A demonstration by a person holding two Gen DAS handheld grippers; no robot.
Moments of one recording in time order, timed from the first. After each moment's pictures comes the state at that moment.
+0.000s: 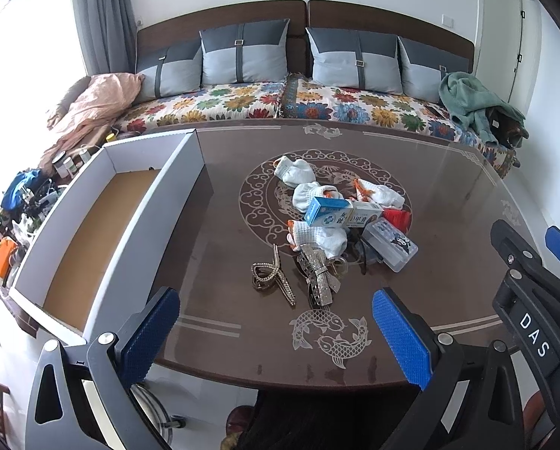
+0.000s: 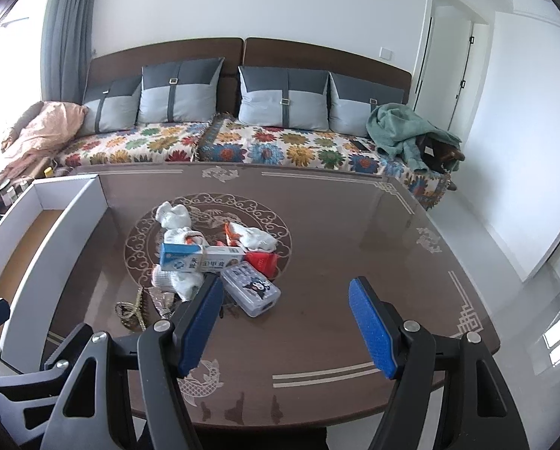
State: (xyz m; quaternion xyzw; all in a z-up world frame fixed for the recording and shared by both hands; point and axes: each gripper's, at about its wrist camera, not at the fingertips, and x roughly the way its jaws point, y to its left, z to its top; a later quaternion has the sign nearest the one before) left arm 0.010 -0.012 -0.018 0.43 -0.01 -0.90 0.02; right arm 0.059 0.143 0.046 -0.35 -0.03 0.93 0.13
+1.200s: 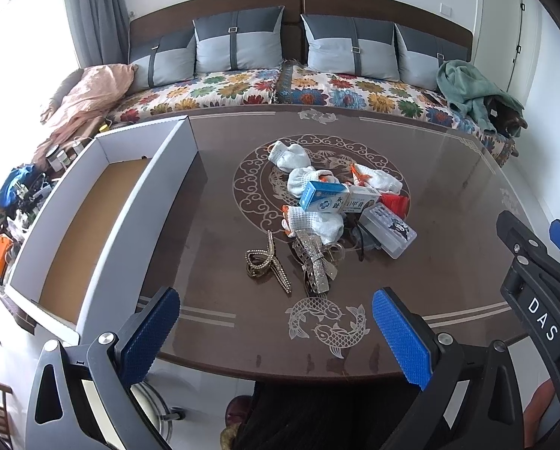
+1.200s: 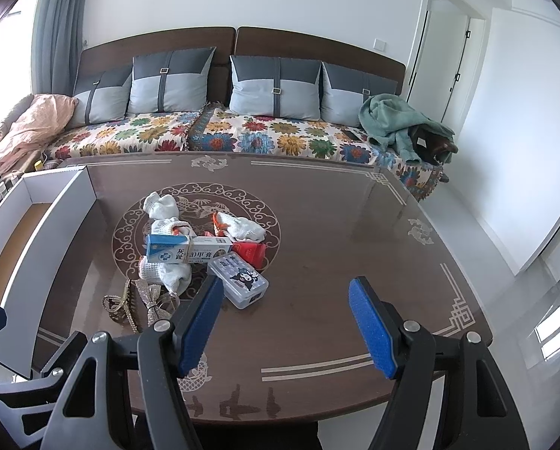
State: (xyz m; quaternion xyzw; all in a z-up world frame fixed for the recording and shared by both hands) left arm 0.005 -0.008 -0.027 0.45 -0.02 -0.89 0.01; right arm 0.051 0.152 0.041 -0.36 -0.03 0.92 0.15
